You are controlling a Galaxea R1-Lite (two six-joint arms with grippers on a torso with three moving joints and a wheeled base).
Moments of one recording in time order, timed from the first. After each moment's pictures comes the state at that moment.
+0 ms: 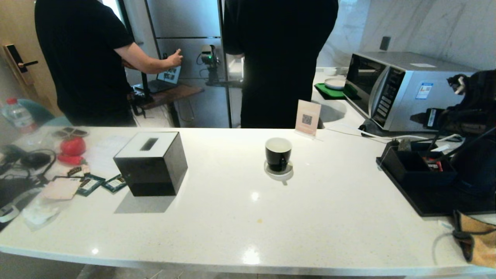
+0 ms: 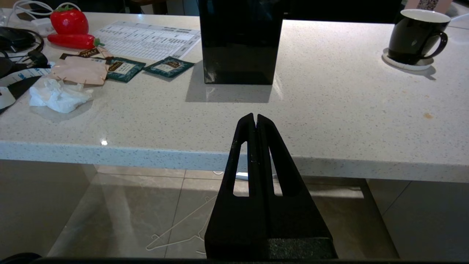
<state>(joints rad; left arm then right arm) 0.00 0.00 0.00 -0.01 0.01 -0.04 -0.23 1.92 -1.37 -0.22 0.00 0.02</state>
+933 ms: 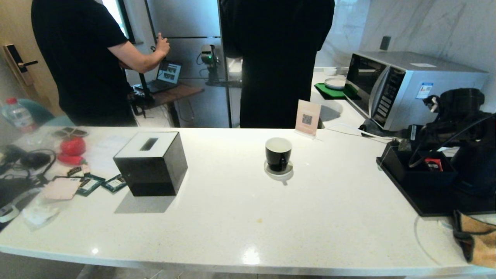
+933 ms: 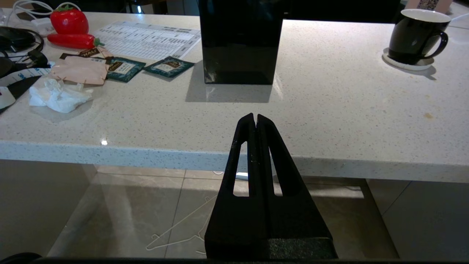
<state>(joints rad) 0.00 0.00 0.00 -0.01 0.01 -0.04 -0.23 2.12 -1.53 -0.10 -0.01 0.01</state>
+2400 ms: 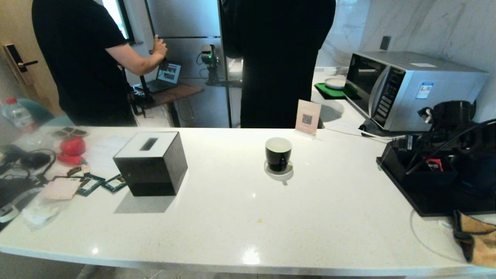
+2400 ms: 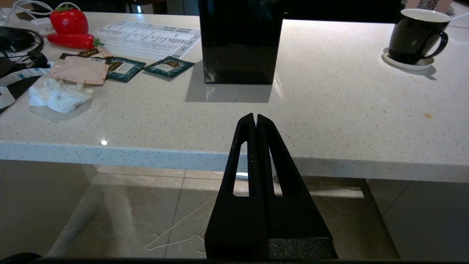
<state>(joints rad) 0.00 0.00 0.00 -0.01 0.01 -0.04 -0.25 2.21 -1.55 -0.11 -0.01 -0.01</state>
